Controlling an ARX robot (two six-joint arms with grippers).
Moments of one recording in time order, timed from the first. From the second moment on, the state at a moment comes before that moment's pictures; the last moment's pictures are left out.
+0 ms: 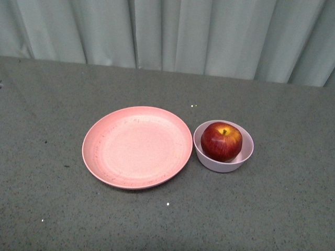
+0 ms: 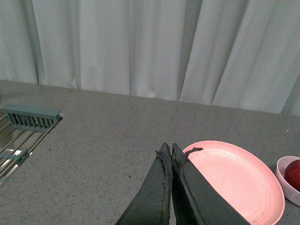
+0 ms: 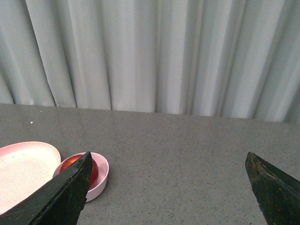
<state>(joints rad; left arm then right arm) 0.00 0.43 0.02 0.43 0.00 -0.01 0.00 0.00 0.01 0.00 0.00 -0.01</state>
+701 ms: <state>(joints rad) 0.00 0.17 0.02 0.18 0.00 -0.01 0.00 0.00 0.01 0.00 0.00 -0.01</state>
